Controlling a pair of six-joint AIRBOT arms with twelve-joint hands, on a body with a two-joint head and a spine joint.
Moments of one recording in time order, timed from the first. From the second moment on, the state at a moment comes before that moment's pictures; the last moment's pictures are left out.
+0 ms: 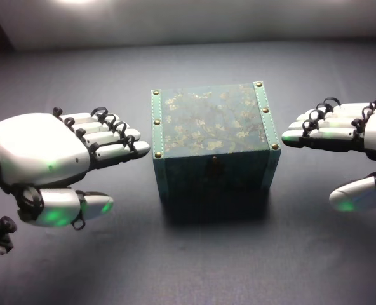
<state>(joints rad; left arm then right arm) 0.67 -0.87 1.07 0.46 -0.52 0.64 -0.73 -1.01 1.35 -0.72 0.75 -0.13</state>
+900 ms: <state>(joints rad) 0.65 -0.88 1.09 0.43 -0.52 0.64 -0.69 -1.06 1.40 -0.78 0.72 -0.05</state>
